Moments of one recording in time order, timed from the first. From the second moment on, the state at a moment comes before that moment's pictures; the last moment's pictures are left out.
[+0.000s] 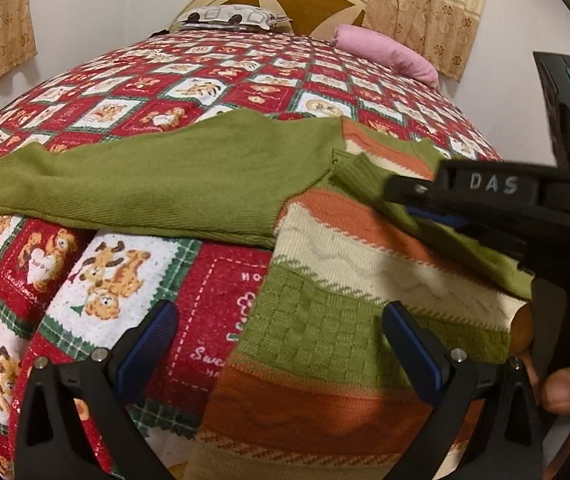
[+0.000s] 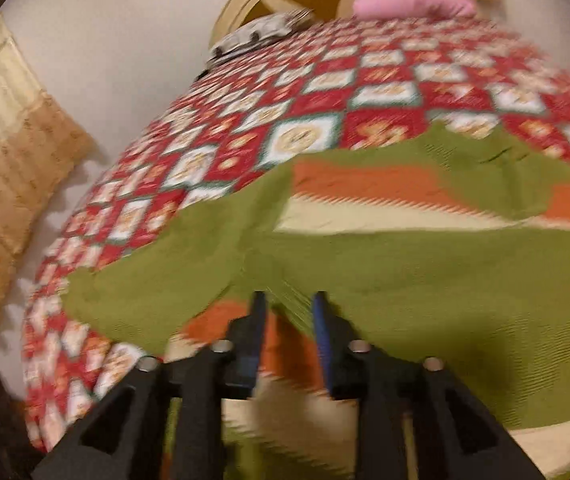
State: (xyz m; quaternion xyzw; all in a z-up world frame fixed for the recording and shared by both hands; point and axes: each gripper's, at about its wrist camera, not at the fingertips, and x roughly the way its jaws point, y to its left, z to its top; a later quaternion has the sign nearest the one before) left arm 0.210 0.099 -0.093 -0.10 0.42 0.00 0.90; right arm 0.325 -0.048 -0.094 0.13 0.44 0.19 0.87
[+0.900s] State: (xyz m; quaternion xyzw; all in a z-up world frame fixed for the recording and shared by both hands) left arm 0.210 0.097 -0.094 -0.09 0.43 0.01 0.90; right arm 0.230 -0.336 -0.088 0.09 0.41 -0.14 0.90
